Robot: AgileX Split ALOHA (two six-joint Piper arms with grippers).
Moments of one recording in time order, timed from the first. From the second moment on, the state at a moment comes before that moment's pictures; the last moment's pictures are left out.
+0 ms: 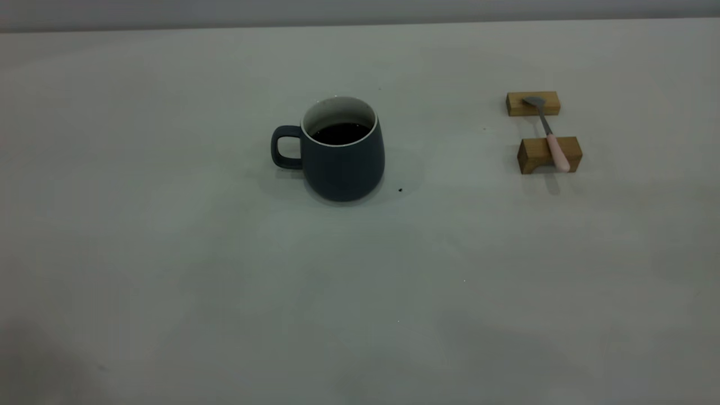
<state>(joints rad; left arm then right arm) -0.28 0.78 -0.94 -0.07 1.17 0.10 0.02 0.02 -0.47 0.00 1.14 -0.01</state>
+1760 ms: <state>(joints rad) 0.00 0.01 -0.49 -0.06 1.14 0.09 0.02 0.02 -0.47 0.01 1.14 -0.01</state>
